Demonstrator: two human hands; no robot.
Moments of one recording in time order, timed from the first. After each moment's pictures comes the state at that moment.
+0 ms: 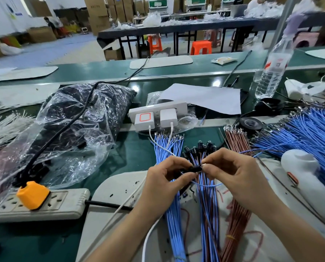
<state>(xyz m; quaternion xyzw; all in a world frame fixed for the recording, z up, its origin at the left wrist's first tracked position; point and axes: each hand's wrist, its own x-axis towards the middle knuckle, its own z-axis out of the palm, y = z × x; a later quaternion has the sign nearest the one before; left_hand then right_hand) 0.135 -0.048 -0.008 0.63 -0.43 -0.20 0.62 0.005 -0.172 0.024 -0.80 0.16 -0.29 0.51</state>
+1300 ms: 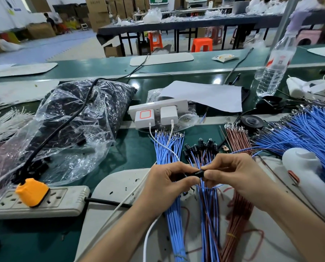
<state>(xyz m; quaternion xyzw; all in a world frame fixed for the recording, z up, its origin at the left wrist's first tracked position) 0.136 -0.046 -0.009 0.62 -0.45 -0.24 0.60 0.007 -0.185 0.020 -0.70 0.17 -0.17 0.67</state>
